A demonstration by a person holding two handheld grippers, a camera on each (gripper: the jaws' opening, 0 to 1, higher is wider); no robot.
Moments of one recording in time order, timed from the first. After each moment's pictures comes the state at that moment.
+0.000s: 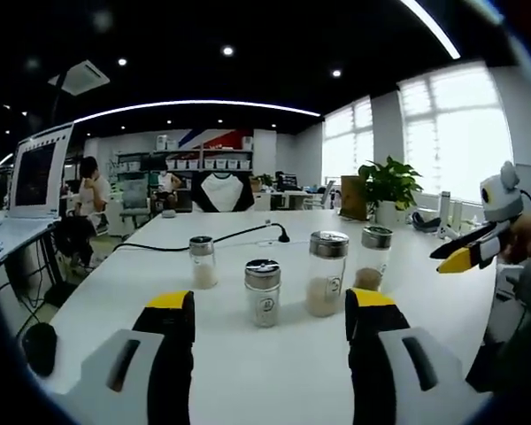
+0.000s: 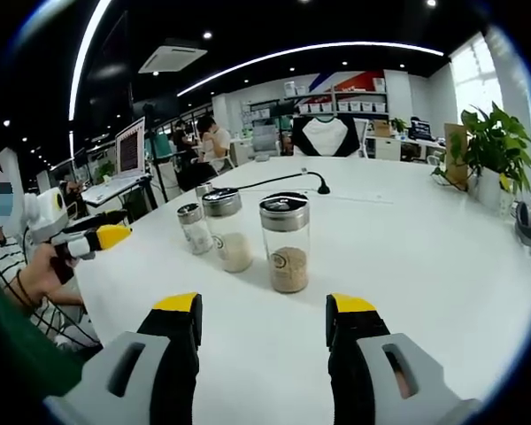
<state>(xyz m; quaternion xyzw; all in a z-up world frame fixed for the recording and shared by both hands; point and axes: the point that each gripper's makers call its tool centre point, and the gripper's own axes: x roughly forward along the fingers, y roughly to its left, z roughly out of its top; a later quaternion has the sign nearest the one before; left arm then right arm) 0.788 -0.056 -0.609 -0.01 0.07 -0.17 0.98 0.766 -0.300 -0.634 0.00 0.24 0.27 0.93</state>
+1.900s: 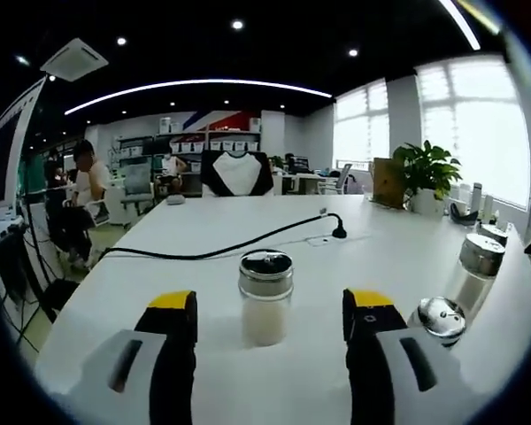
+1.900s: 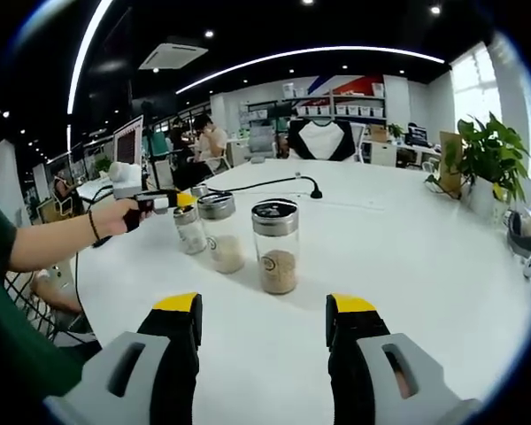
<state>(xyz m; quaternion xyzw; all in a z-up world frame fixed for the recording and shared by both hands) 0.976 -0.004 -0.650 -0.01 0.11 -0.16 0.98 0.763 -0.313 -0.622 -0.02 0.23 0.25 0.94</state>
